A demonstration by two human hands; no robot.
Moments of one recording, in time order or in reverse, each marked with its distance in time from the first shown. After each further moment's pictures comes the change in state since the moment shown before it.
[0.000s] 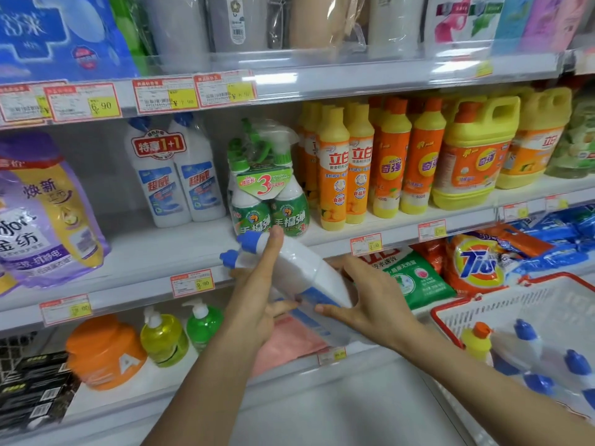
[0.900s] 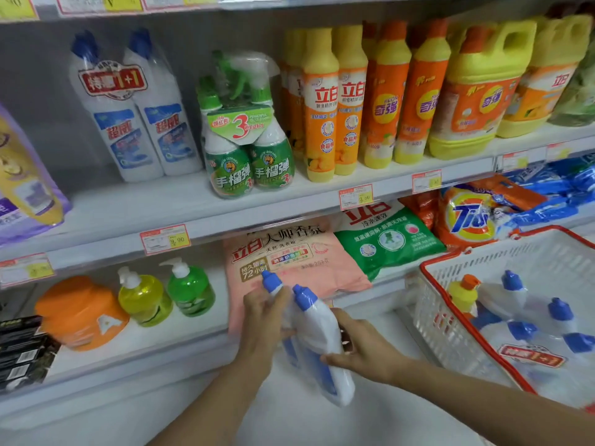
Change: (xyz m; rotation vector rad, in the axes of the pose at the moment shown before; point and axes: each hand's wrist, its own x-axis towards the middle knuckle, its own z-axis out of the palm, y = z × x) left_hand 0.035 -0.151 -0.049 0.259 0.045 -0.016; right_hand -0.120 0.063 0.093 0.417 -0.502 0.367
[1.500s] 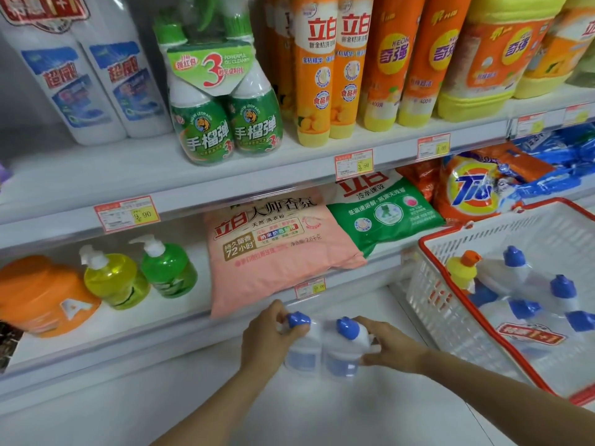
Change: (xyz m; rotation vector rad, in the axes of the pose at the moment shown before) left_hand 0.025 -0.085 -0.005 0.878 -0.078 0.172; right_hand -0.019 0.102 -0.005 -0.017 -0.182 0.212
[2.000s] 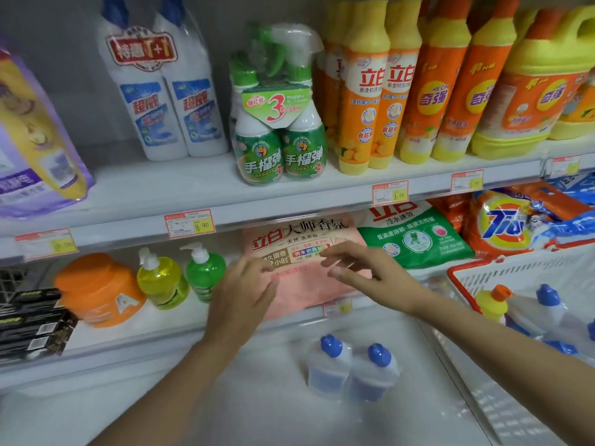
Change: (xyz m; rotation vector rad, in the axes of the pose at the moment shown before) left_hand 0.012 0.014 -0.123 0.227 0.422 0.528; right_hand 0.017 -0.199 -0.073 -0.006 0.262 -0.383
